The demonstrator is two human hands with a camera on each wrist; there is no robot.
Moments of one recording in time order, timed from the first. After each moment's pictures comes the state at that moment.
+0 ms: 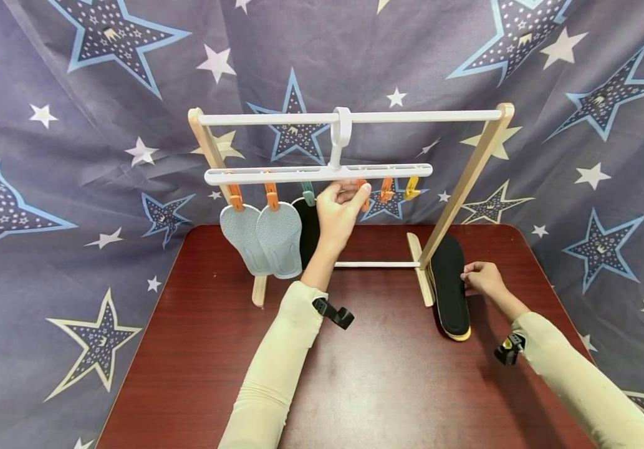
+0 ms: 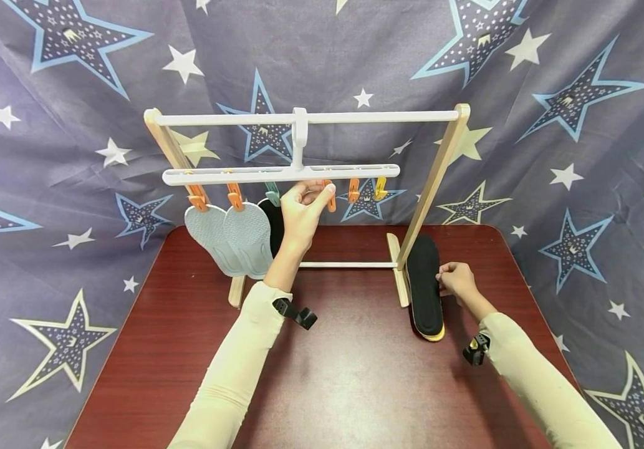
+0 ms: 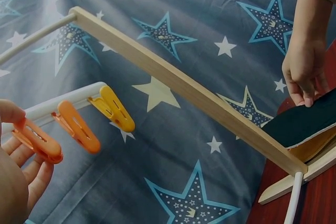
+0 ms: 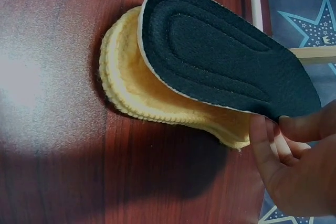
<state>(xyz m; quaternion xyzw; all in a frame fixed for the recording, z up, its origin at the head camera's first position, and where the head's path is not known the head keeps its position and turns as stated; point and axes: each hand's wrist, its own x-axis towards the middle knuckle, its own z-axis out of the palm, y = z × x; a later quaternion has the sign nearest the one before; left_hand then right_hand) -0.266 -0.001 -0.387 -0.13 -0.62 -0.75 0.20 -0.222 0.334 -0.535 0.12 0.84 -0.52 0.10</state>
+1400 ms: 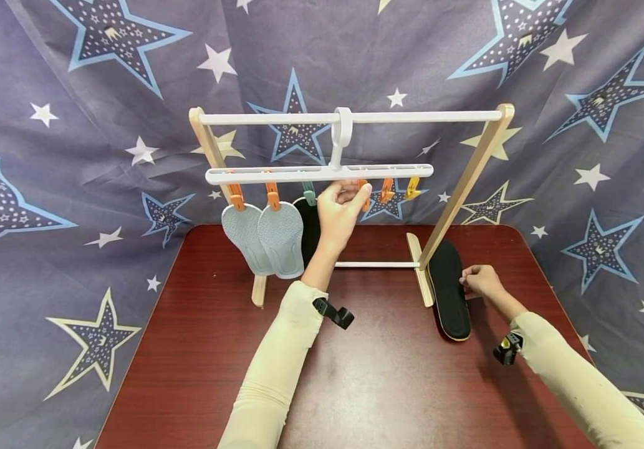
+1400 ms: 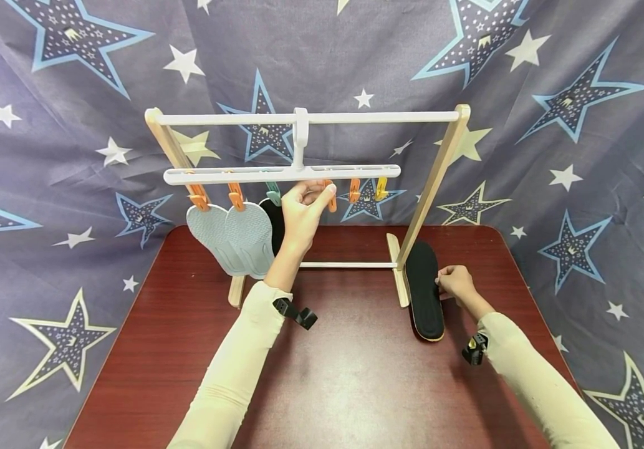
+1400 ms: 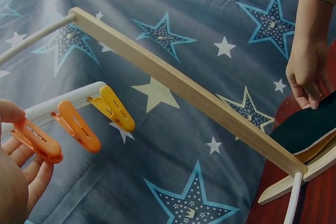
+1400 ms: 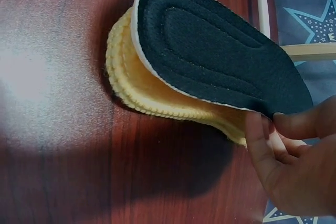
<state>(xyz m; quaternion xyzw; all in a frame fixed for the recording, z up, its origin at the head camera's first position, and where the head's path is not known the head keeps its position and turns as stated) -0.265 -0.001 -0.386 -0.12 -0.62 -0.74 0.21 -0.223 0.333 -0.539 0.13 0.85 -0.49 0.12</state>
